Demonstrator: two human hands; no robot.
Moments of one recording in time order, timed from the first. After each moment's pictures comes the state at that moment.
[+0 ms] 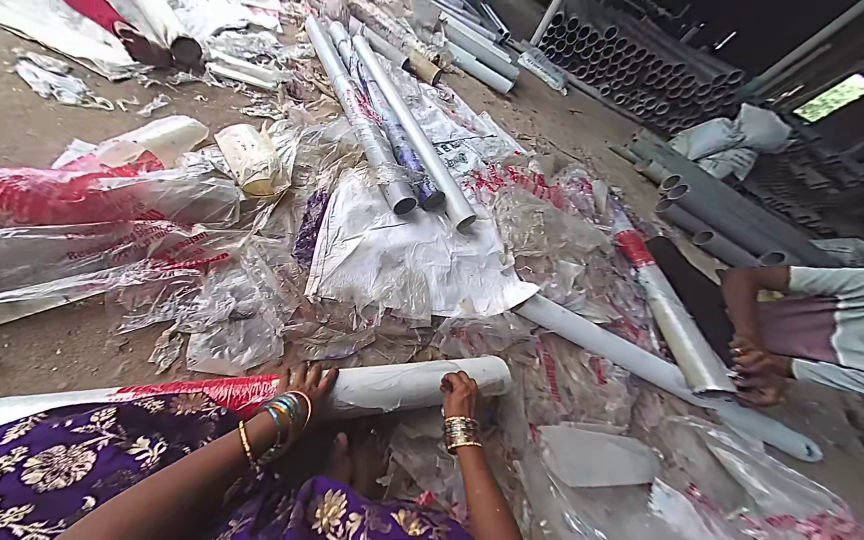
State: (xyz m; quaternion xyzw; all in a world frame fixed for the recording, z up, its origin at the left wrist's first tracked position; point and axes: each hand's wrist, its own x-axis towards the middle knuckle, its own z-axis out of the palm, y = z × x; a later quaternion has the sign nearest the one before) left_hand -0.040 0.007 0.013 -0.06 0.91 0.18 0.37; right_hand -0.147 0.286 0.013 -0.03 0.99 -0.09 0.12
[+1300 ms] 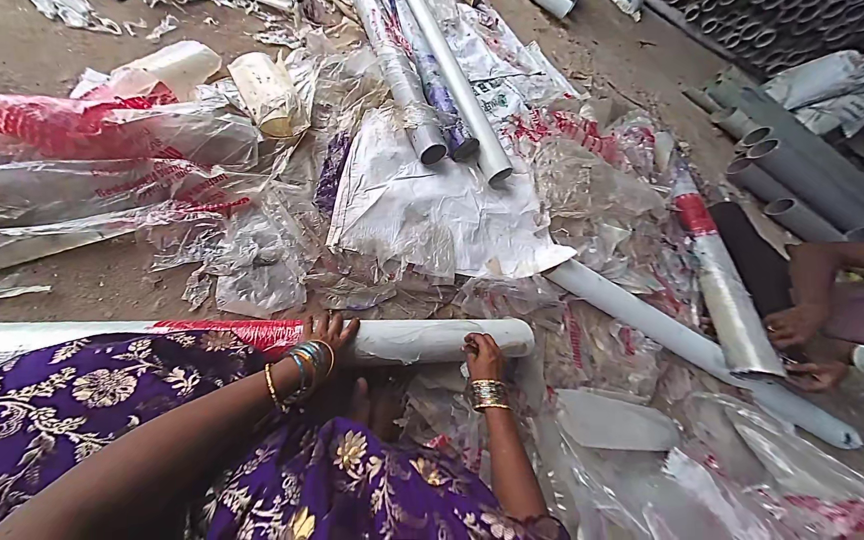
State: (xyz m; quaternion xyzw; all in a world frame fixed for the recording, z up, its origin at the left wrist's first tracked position) left_hand -0.036 0.010 0.017 -0.05 0.91 0.17 0.38; right_hand -0.146 0.311 -0.003 -0.08 0.98 -0.17 0.10
